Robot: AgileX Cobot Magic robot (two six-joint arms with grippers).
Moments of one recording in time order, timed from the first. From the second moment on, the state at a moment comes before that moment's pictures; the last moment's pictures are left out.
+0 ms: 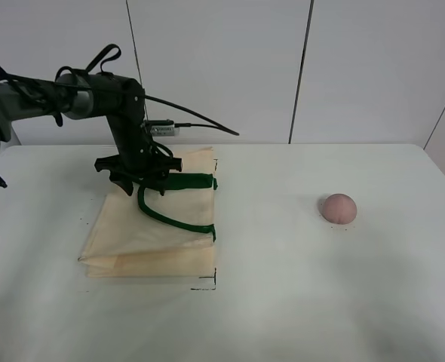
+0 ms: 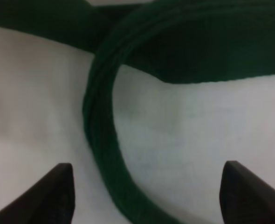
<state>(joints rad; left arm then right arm) -0.34 2.28 -1.80 0.10 0.92 -0.39 0.01 0.00 -0.50 0.07 1.03 -0.03</state>
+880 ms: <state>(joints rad) -0.34 2.35 -1.80 0.16 0.90 -0.44 0.01 0.00 -0.50 0.07 1.03 -0.03</state>
